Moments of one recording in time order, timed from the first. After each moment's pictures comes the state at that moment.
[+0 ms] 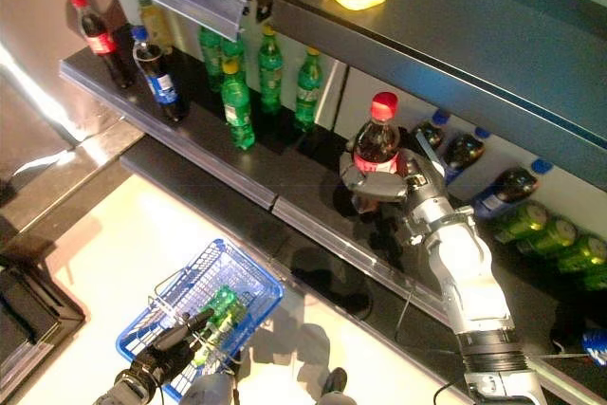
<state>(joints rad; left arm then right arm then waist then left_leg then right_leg) -0.01 0.28 0.09 0.97 -0.95 0.14 -0.45 -0.26 -0.55 -0.01 0.02 0.41 -0.05 0.20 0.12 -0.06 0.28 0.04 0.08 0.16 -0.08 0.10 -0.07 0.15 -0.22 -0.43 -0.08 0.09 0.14</state>
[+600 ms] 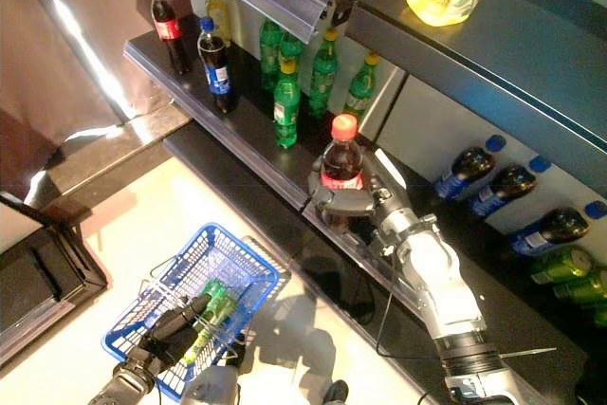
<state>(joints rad) 0.09 0.28 0.07 0.64 -1.02 0.17 -0.52 -0.26 -0.51 0.12 0.02 0.40 -0.03 0.24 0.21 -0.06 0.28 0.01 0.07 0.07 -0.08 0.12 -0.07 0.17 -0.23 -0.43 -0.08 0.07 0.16</state>
